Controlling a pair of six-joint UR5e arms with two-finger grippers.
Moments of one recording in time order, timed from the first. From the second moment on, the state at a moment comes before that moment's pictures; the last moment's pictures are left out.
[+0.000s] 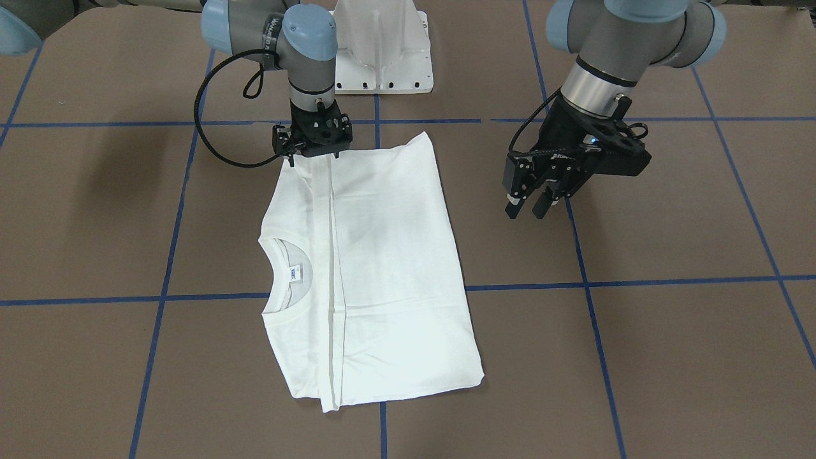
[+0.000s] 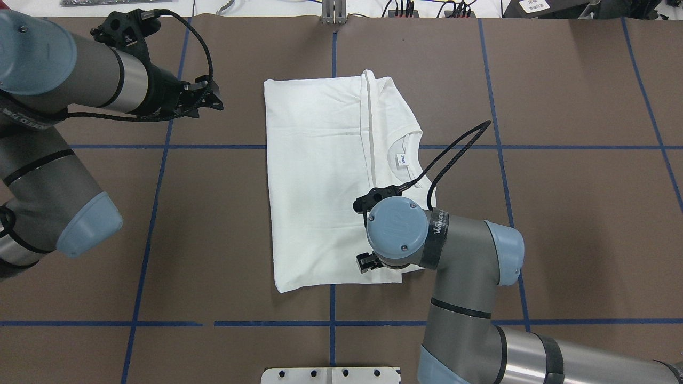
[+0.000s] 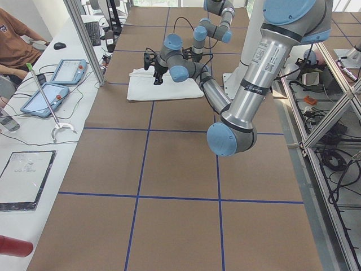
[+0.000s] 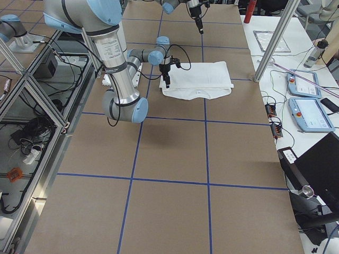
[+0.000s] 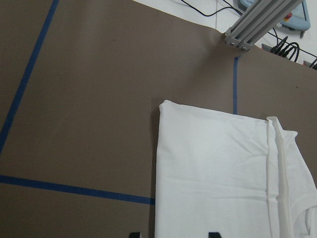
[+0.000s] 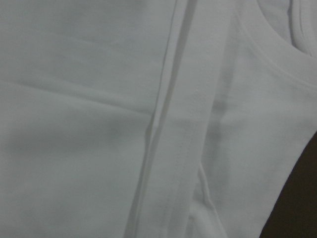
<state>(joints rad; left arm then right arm) -0.82 -2.01 -1.90 -1.90 -1.89 -1.33 0.34 -1.00 1.79 -1.75 1.70 0.96</state>
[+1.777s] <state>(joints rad) -0.81 -2.00 -1.93 -1.89 -1.89 -1.34 0.36 -1.16 1.91 -1.55 1.69 1.60</state>
